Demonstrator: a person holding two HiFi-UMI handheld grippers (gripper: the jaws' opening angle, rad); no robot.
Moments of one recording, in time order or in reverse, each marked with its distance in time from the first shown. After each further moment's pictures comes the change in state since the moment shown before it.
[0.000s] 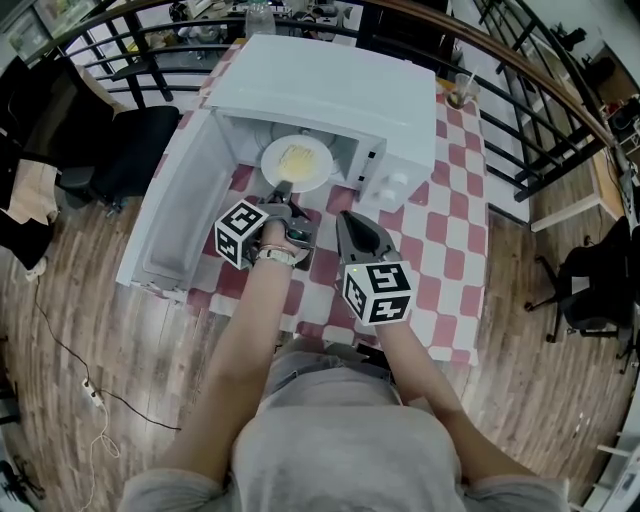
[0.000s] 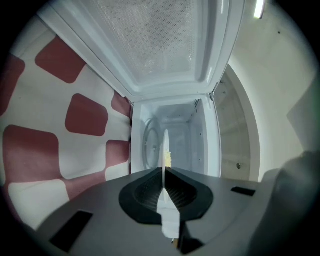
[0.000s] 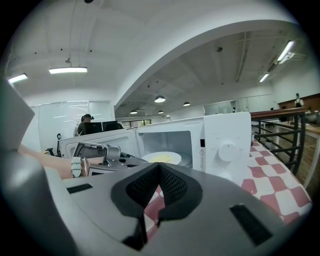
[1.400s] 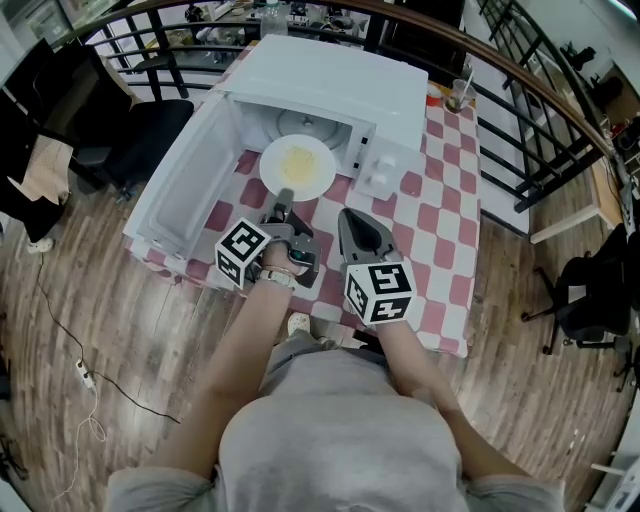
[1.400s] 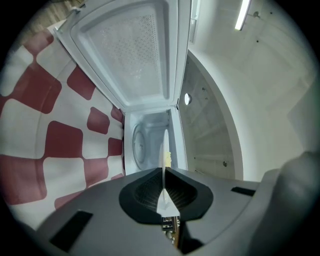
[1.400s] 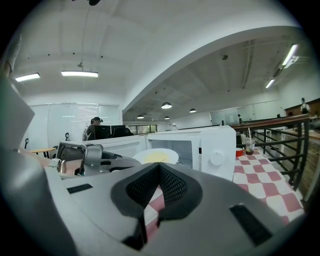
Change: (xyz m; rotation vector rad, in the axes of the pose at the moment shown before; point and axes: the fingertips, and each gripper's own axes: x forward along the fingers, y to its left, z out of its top) left arm -0.095 -0.033 -0.046 0.093 -0.088 -0.153; right arm -0.068 0.014 0.008 -0.059 -0.076 0.063
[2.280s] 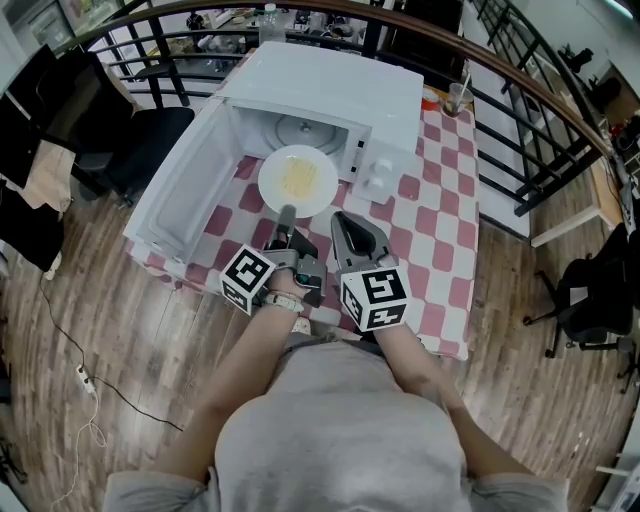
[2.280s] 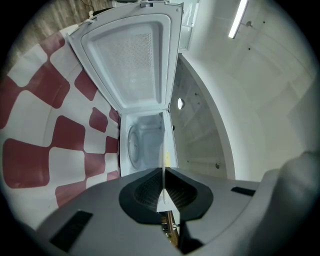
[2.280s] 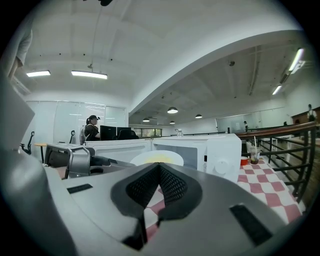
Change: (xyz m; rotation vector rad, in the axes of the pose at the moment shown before) left arm -0.031 -0.013 -0.018 0.018 -0.051 -0.084; right arm -0.006 0.015 0.011 -0.074 -0.057 0.050
